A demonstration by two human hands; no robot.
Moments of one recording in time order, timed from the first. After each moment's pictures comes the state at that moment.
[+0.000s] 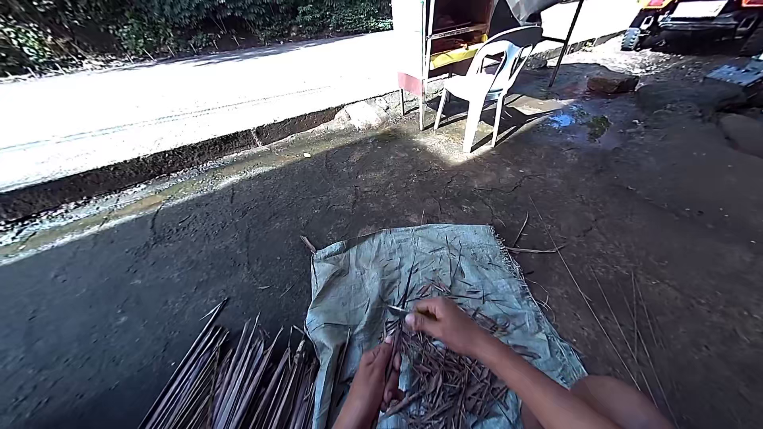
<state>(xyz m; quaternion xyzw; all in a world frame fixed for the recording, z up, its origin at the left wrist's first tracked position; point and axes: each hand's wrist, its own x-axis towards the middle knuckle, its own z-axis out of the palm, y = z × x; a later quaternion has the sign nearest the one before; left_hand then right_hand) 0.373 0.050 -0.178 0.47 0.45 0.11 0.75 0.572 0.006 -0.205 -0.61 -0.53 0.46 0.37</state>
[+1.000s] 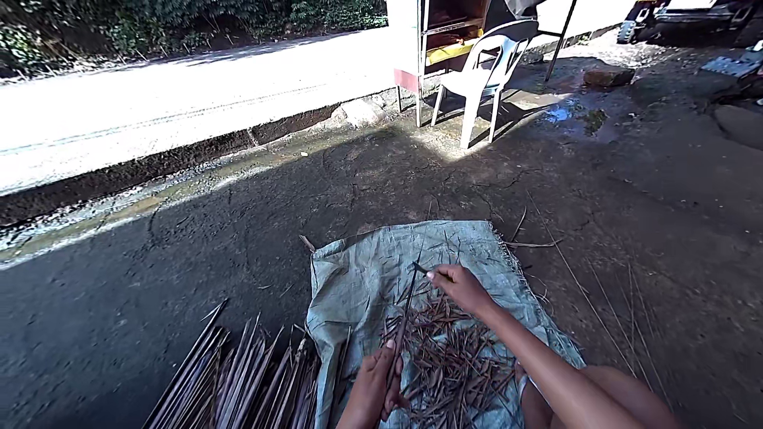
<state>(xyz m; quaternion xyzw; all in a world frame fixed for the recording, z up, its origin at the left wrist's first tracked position) 0.367 0.047 -0.179 0.50 0.44 0.09 0.74 0.615 0.022 -0.219 -0.71 -0.45 0.39 0.37</state>
